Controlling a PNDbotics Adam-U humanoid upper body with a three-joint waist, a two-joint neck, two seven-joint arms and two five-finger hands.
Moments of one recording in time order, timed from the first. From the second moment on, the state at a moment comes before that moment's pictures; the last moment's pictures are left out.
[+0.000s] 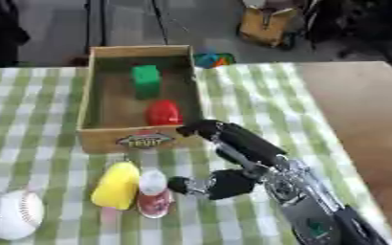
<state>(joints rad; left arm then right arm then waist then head) -0.41 0.24 0.00 -1.98 -0.04 -0.41 0.06 -0.54 -0.41 0.26 -1.71 0.65 -0.14 0.26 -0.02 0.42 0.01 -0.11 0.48</state>
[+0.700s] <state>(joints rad) -0.41 0.23 0.00 -1.98 -0.04 -0.41 0.06 -0.51 -0.35 0.25 -1.72 0.67 -0.11 0.26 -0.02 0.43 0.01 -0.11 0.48</state>
